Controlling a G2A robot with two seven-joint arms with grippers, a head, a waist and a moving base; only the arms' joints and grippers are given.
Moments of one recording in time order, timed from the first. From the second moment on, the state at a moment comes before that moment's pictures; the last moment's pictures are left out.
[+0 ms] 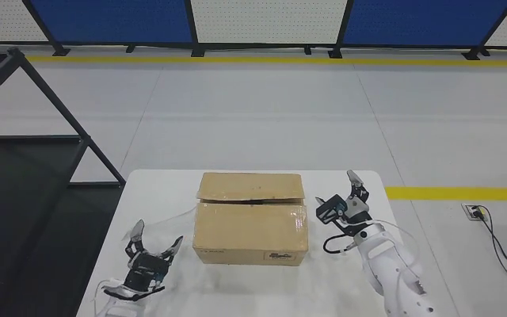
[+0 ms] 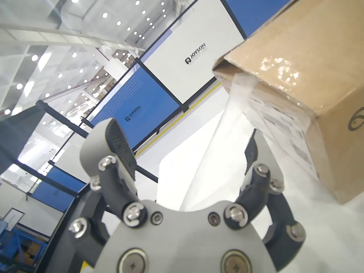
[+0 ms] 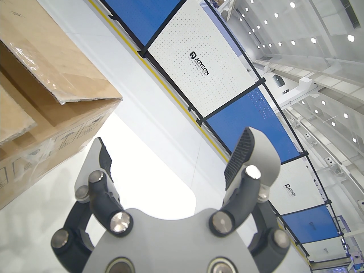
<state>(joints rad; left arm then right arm) 1.40 -1.19 -1.54 -1.57 1.90 0.10 0.50 -1.00 -1.27 1.36 -1.51 -2.01 -0.17 -0.11</state>
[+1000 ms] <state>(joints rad) 1.48 -1.18 -1.67 -1.65 1.65 -0.05 0.70 -0.94 -1.19 1.50 -1.43 -1.97 -0.64 -0.75</state>
